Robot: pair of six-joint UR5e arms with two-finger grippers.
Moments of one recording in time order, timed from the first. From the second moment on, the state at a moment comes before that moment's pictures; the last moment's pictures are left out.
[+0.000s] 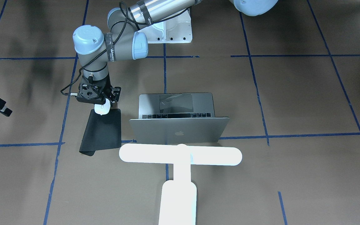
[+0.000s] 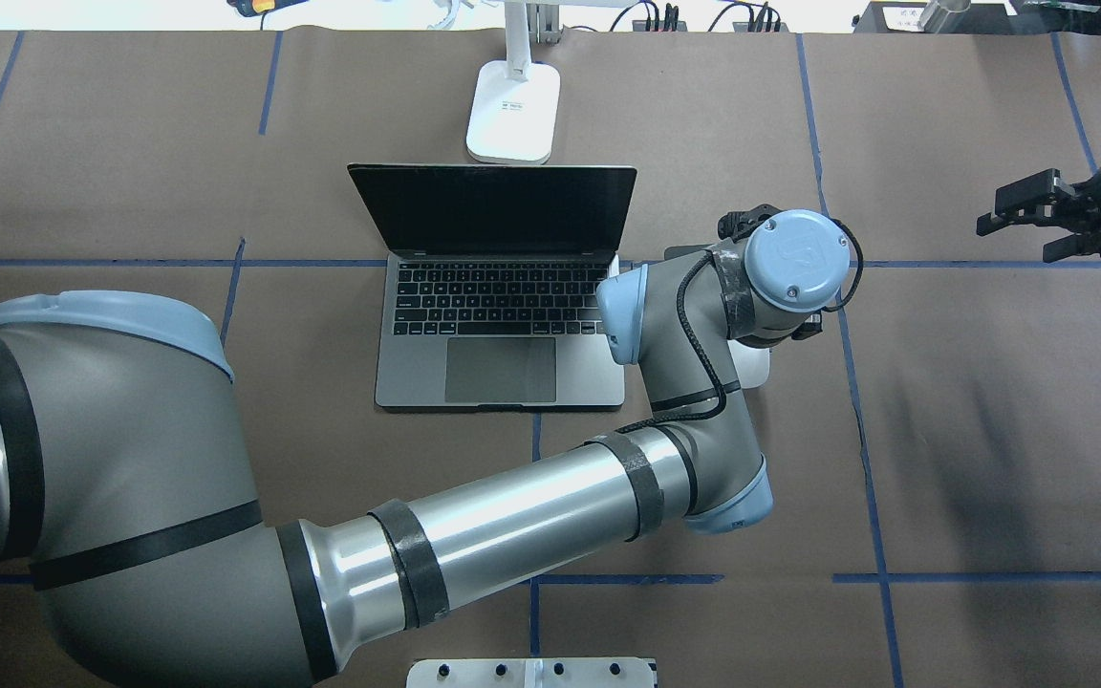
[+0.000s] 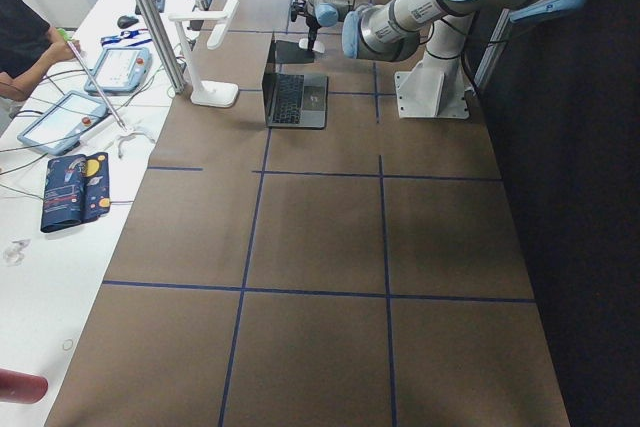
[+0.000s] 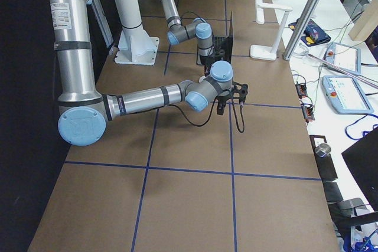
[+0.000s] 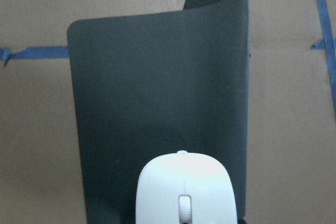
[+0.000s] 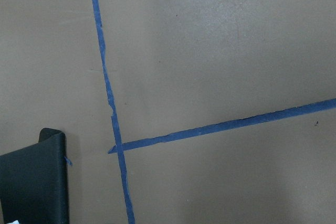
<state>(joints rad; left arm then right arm) -0.40 -3.08 -0.48 -2.14 -1.68 -1.29 1.17 -1.50 1.70 -1.02 2.36 1.03</state>
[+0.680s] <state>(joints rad) -0.42 -3.10 -0.40 -2.25 -1.59 -1.29 1.17 -1.51 1.70 -1.02 2.35 1.03</state>
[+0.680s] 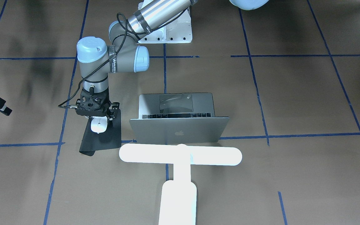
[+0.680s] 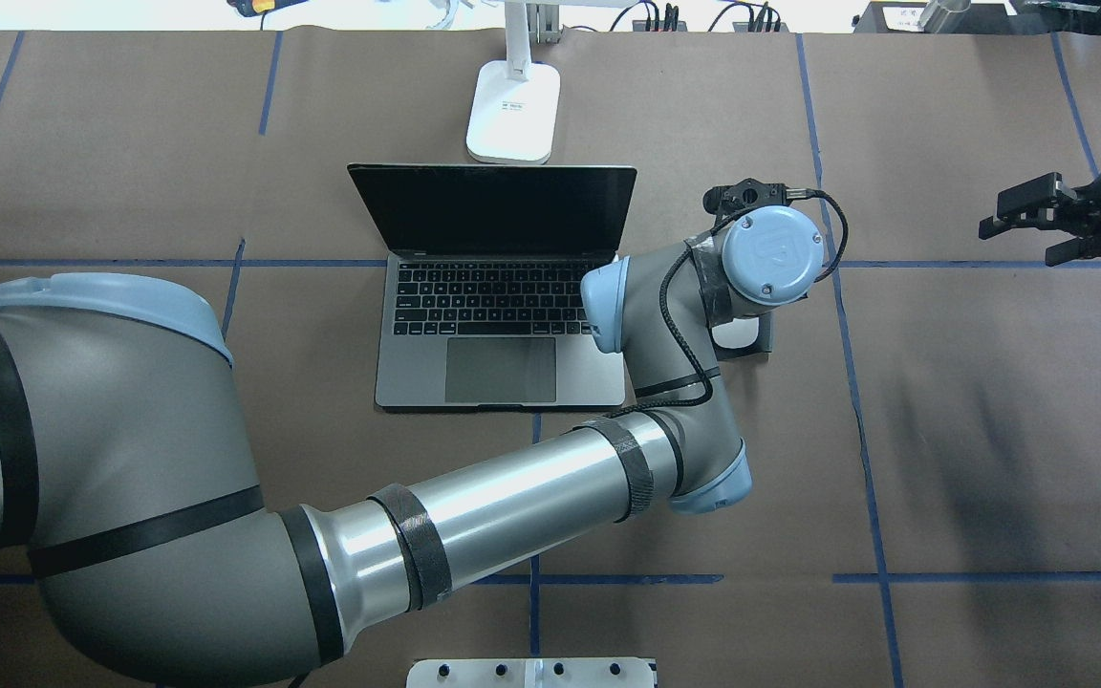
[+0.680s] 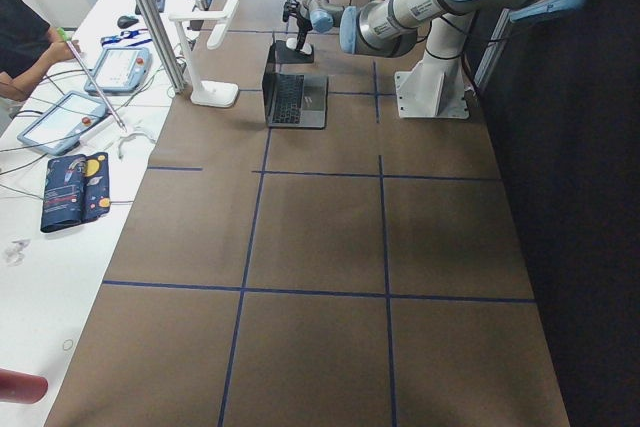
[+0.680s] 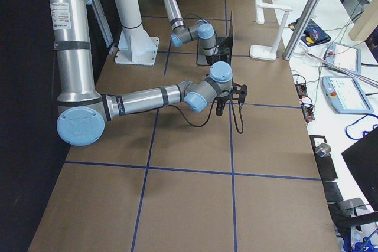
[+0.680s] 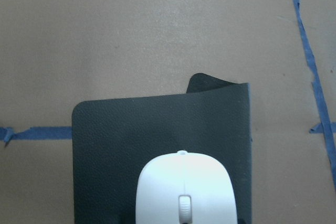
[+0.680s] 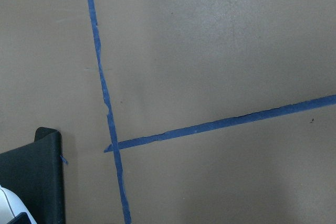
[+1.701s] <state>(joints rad) -0.43 -3.10 -0.41 -2.29 -1.59 -1.32 1.17 -1.51 1.70 -1.02 2.35 1.03</state>
